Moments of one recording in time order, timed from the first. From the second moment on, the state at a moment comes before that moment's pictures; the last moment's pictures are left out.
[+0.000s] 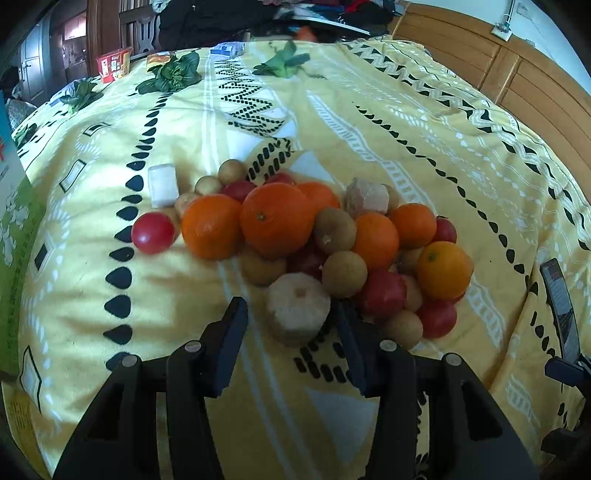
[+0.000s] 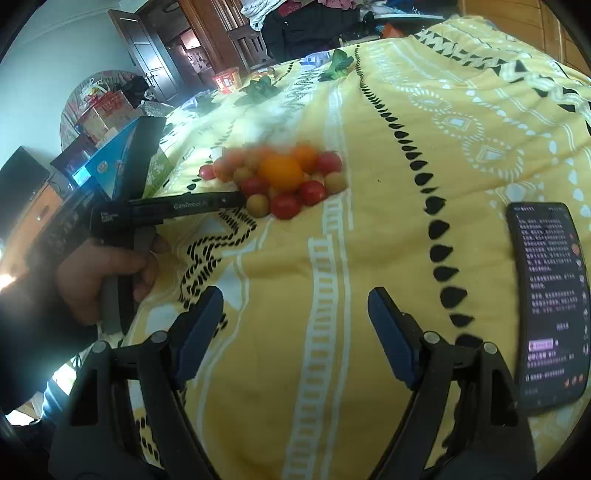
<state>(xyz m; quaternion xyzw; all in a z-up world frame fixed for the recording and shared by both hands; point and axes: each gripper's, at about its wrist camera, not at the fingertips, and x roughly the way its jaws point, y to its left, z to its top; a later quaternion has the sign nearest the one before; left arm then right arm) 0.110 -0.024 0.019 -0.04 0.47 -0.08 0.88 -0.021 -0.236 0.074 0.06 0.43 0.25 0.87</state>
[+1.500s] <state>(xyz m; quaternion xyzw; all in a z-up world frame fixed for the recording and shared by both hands) 0.018 -0.030 0.042 -0.07 0.43 -0.07 0.90 -0.005 -0.210 0.065 0.08 0.45 0.27 0.85</state>
